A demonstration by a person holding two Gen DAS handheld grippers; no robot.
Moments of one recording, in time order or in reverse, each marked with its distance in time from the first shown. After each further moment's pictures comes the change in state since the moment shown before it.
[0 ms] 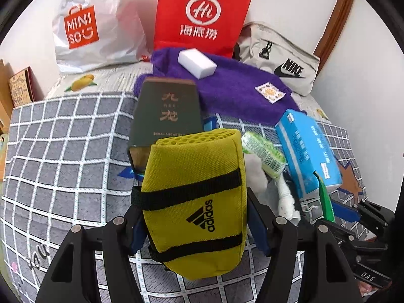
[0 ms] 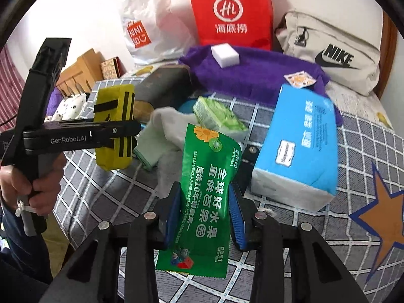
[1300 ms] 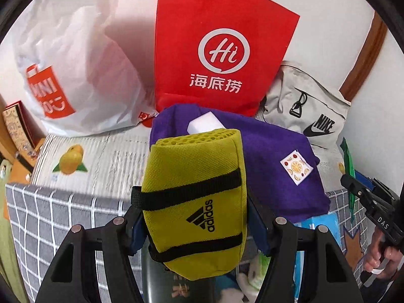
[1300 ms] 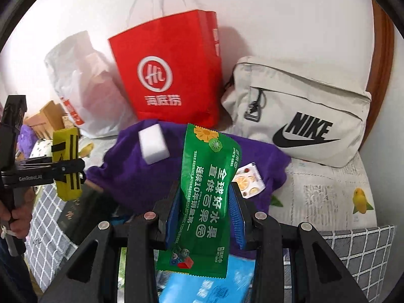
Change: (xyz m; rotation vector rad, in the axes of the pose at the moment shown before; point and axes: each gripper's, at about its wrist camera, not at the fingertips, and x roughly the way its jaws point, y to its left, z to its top) left arm 0.059 0.011 0.178 -0.040 -0.010 0.062; right arm 0.042 -0.128 0.179 0.085 -0.133 -0.122
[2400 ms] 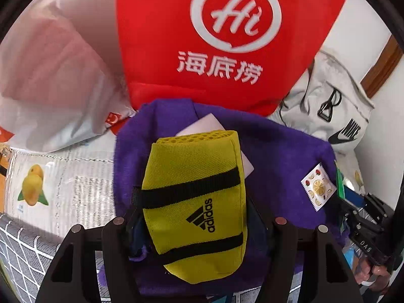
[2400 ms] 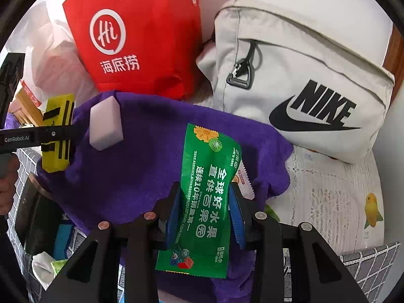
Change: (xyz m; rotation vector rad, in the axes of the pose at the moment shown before) left arm 0.101 -0.013 0.044 0.005 0.140 -0.005; right arm 0.096 -0.033 0.007 -0.016 0.176 -0.062
